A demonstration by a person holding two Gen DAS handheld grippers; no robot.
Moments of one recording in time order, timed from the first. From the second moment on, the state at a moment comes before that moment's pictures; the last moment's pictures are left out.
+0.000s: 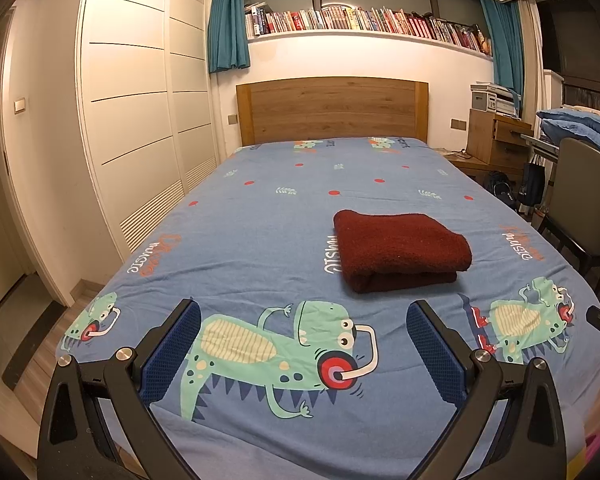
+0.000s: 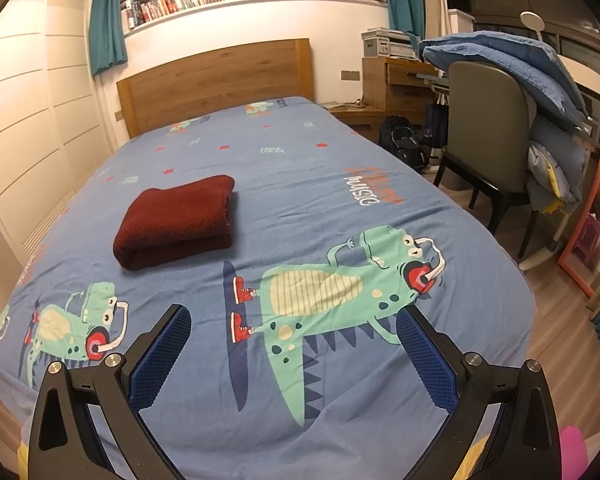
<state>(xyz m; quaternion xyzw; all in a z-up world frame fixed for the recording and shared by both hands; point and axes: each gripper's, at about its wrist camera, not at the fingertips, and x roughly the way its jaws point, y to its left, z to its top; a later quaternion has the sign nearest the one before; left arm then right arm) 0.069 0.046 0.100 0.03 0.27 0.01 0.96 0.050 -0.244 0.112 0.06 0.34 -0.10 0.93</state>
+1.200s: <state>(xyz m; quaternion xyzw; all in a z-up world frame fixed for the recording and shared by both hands) 0.069 0.049 0.095 0.02 0.27 0.00 0.96 0.048 -0.248 0.111 0.06 0.34 -0.10 0.93</state>
